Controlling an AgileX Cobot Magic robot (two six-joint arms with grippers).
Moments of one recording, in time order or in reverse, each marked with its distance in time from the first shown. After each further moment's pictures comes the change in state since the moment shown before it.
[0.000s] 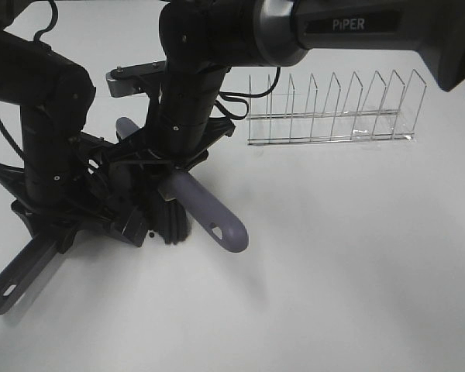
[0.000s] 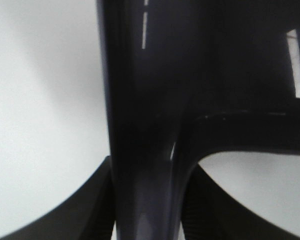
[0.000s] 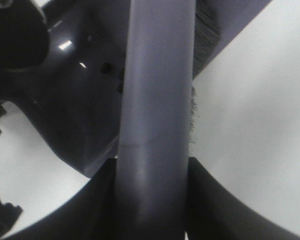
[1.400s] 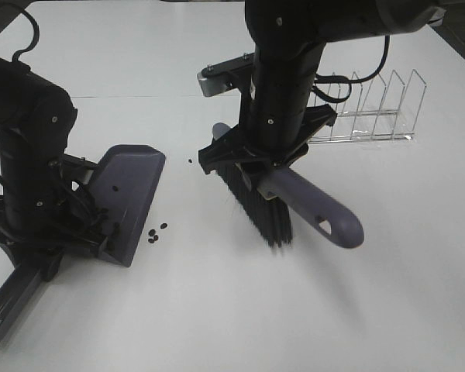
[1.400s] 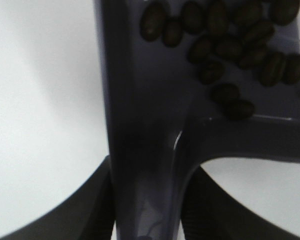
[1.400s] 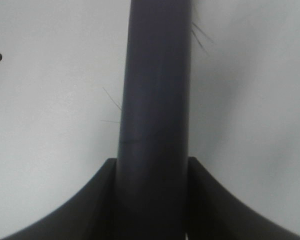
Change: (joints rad) left arm 0.000 -0.071 0.168 -0.022 -0.066 -0.085; right arm -0.092 -0.265 0.351 -0.249 0.079 0.164
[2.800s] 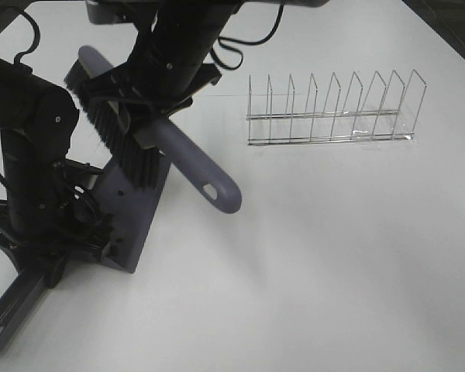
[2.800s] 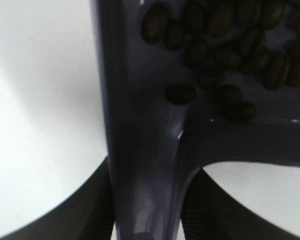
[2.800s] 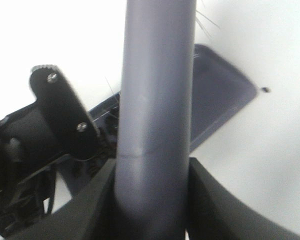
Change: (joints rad) left arm 0.002 0.023 -0.007 -0.056 0.013 0.061; right arm 0.059 0.181 -0.460 0.328 -0.052 -0.289
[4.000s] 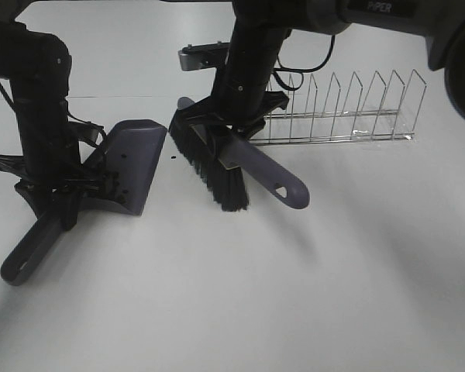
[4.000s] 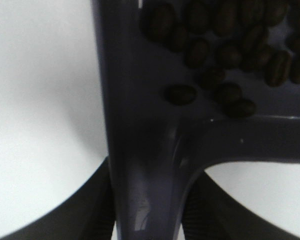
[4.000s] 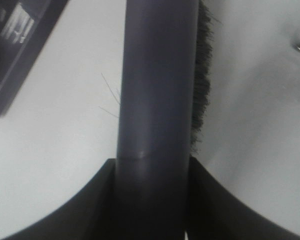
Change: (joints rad) left arm 0.178 0.254 -0.496 -0.124 0.246 0.241; right arm -0.176 0.197 -0.127 -0.054 0.243 -0.012
